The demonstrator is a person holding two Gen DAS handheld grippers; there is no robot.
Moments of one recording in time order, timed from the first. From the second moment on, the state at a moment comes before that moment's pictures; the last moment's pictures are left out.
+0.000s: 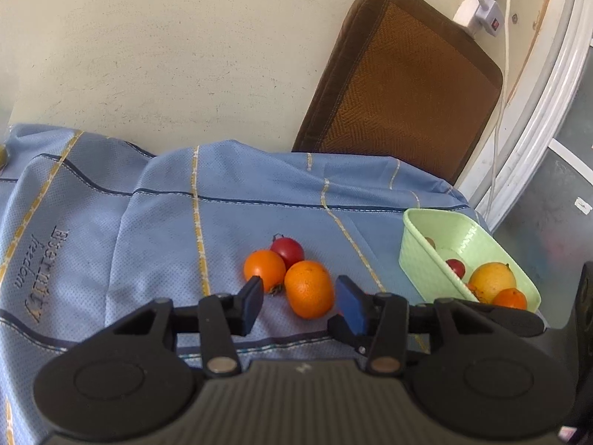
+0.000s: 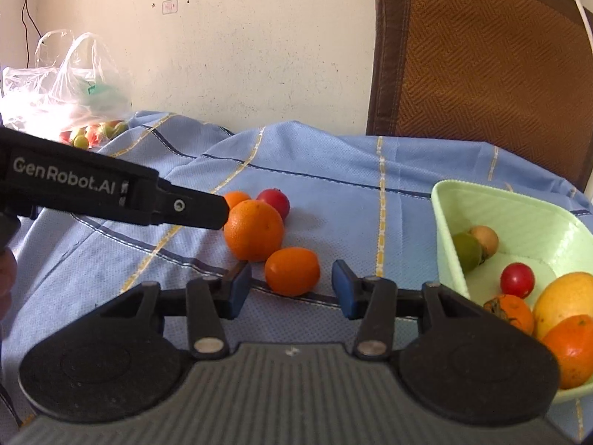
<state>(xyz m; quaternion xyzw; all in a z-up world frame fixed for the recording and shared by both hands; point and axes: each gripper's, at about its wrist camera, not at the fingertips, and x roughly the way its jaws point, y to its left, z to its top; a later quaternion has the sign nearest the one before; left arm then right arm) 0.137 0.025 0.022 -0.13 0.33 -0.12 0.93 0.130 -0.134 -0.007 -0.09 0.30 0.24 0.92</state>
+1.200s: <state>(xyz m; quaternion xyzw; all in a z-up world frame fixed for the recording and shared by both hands) 0.047 -0.028 0.014 0.01 0.30 -0.05 0.95 0.030 -0.191 -0.005 -0.06 0.29 0.20 0.93</state>
